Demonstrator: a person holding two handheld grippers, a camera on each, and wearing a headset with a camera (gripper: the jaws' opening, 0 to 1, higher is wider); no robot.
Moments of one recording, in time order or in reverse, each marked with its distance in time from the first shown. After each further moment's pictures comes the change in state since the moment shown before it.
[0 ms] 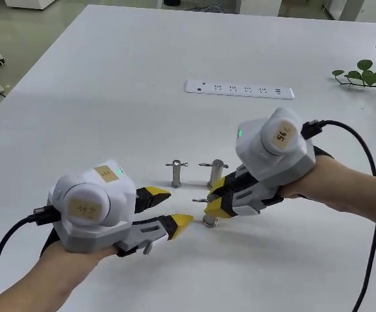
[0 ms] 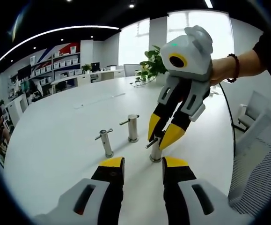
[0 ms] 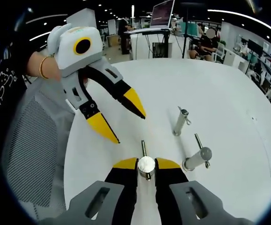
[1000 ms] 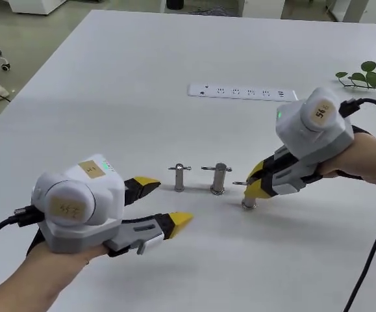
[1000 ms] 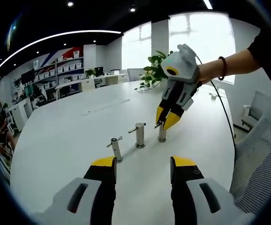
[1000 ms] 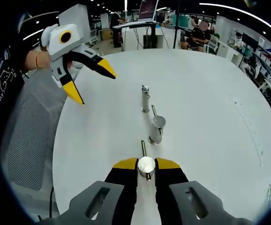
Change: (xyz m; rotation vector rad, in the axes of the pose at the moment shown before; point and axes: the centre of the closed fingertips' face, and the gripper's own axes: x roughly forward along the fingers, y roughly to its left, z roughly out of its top) left arm -0.016 0.011 0.016 0.021 -0.029 0.045; right arm -0.040 -0.053 -0.038 0.019 0.082 -0.059
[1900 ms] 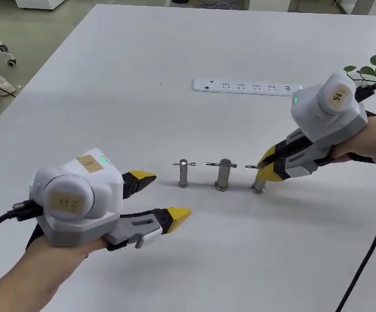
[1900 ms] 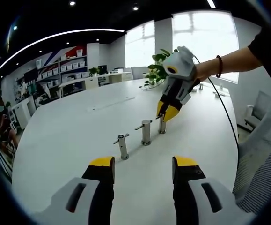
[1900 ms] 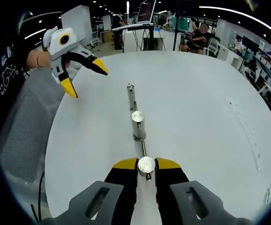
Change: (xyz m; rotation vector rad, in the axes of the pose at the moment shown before) left arm -0.002 0.011 -0.004 -0.010 0.014 0.033; right arm -0.004 -0.026 -0.007 -0.029 -0.033 0.001
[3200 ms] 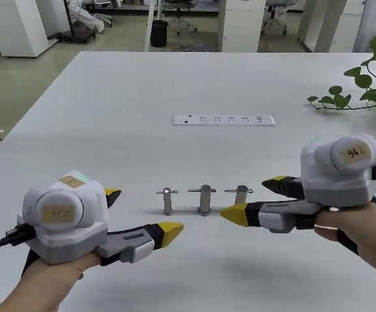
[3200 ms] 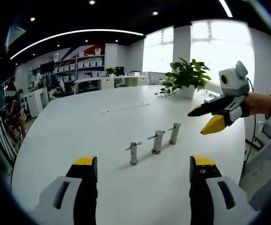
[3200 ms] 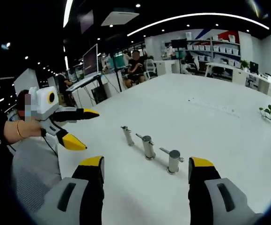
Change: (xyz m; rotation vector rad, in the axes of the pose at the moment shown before) left arm -0.007 0.016 0.018 -0.116 -0.046 0.125; right arm -0.049 0.045 0.028 0.560 -0.404 -0.362
